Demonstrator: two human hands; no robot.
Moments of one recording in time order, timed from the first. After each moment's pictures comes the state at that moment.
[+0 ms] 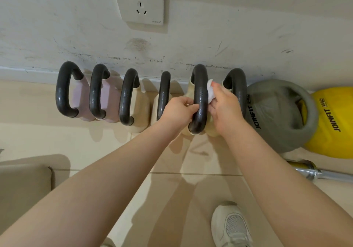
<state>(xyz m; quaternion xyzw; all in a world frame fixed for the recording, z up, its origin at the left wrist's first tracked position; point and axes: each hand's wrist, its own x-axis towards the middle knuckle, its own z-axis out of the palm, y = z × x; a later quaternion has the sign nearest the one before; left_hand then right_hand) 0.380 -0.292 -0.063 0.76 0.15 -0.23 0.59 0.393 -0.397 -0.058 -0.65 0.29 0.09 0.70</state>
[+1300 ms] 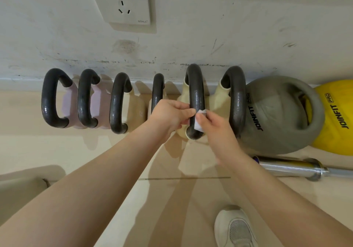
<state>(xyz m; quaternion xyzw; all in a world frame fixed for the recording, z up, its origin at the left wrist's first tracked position) 0.393 -0.284 -0.062 0.72 0.20 -0.29 0.60 0.351 -0.409 -0.087 -0.75 0.15 0.14 0.63</state>
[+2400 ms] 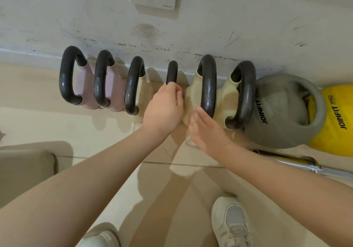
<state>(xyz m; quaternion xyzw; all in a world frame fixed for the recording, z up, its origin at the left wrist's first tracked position) 0.357 -0.252 -0.059 0.91 0.05 -0.04 0.40 0.332 -0.398 -0.133 -0.80 -0.40 -0.03 -0.44</state>
